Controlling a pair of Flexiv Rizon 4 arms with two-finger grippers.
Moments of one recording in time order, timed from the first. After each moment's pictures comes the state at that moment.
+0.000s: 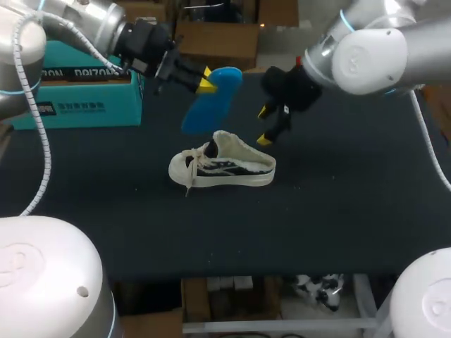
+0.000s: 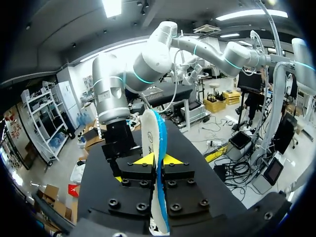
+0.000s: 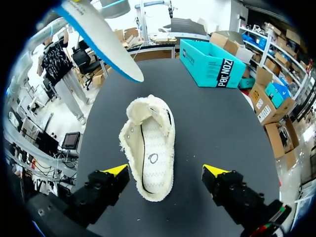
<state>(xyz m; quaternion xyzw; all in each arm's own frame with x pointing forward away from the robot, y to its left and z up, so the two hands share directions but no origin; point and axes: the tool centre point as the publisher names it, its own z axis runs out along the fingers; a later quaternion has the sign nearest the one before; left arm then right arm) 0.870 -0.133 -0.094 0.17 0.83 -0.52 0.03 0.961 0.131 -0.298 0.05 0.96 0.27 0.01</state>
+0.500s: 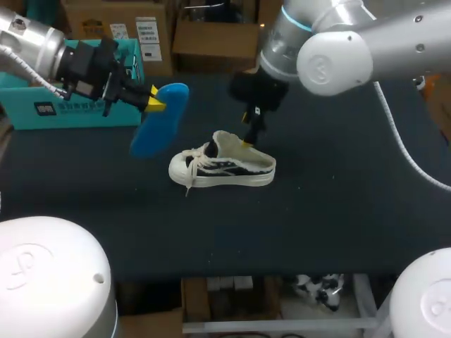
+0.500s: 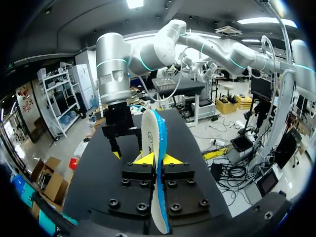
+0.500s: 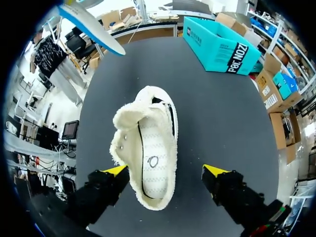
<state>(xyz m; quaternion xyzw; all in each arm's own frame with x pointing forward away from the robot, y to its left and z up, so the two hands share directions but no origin) 0.849 -0.035 -0.121 0.06 0.86 -0.51 0.05 0.964 0.165 -0.314 0.05 0.99 0.16 -0.01</state>
